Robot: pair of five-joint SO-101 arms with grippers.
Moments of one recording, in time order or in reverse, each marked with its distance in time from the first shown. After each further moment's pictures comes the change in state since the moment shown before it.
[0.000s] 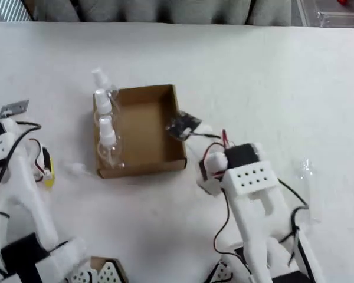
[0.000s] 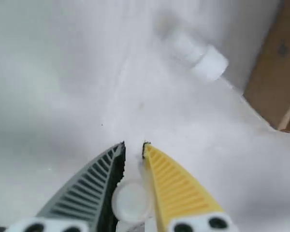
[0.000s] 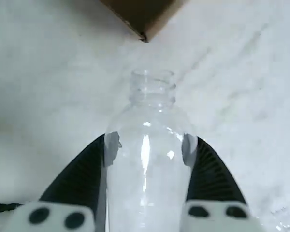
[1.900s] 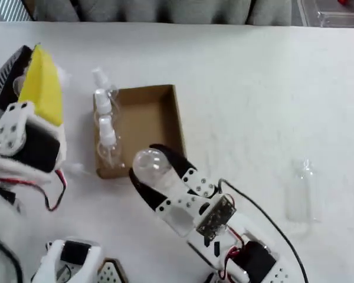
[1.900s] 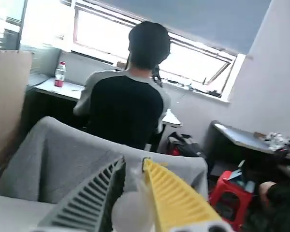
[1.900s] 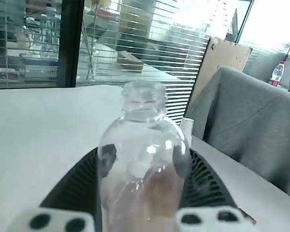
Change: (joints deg) left arm 36.3 -39.6 -33.1 -26.2 27.7; right arm -32.4 -68.4 37.7 -47.2 -23.3
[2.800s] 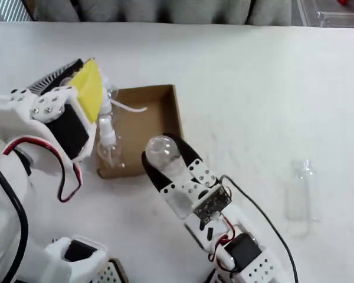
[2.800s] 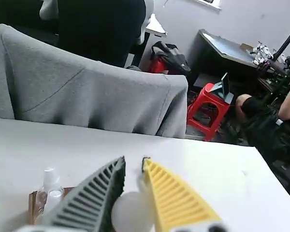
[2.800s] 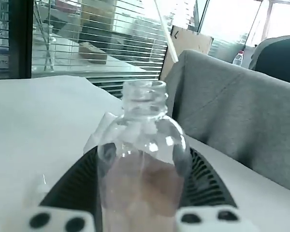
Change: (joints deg) left arm 10.8 30.9 -47.7 38.1 3.2; right arm 8.6 -0.1 15.0 -16.6 0.0
